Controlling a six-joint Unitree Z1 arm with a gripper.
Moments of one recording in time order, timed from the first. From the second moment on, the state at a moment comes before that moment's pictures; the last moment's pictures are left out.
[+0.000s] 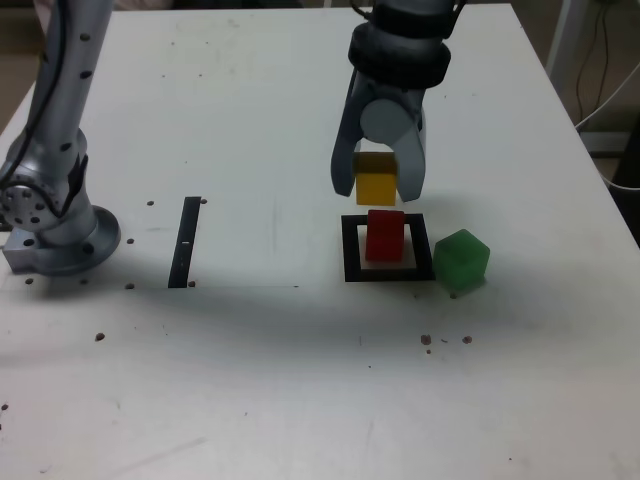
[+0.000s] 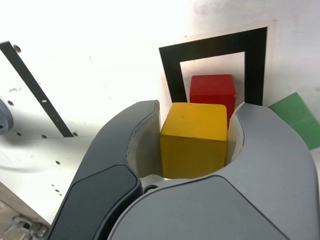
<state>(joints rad) 0.00 2.06 -1.73 1.44 -0.03 0.17</state>
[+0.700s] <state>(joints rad) -0.02 2.10 -1.68 1.35 -0.05 0.16</state>
